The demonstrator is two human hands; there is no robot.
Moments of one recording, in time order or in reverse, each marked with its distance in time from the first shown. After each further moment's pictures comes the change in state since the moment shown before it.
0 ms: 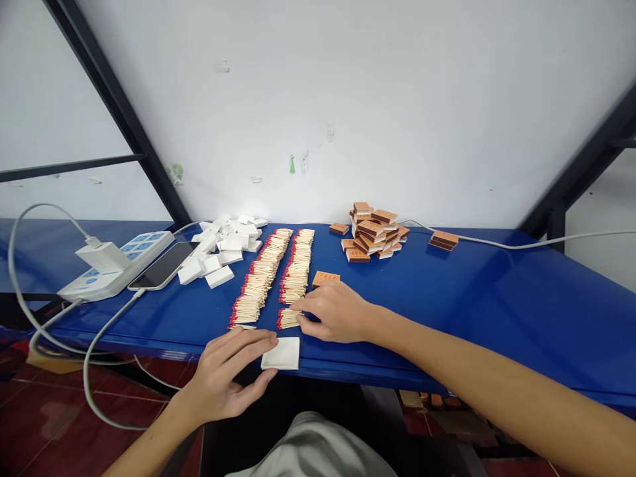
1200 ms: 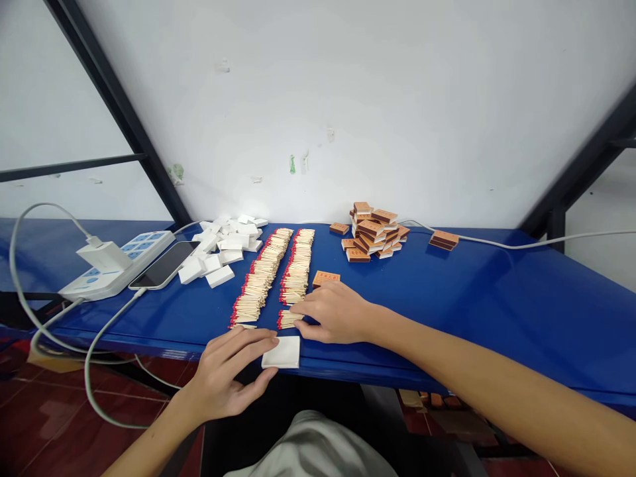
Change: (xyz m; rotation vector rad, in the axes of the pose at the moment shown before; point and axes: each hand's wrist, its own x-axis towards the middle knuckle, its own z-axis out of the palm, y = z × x) left_hand 0.001 0.000 0.000 0.004 0.002 0.001; right_hand -0.001 0.000 0.001 -0.026 -0.025 -0.057
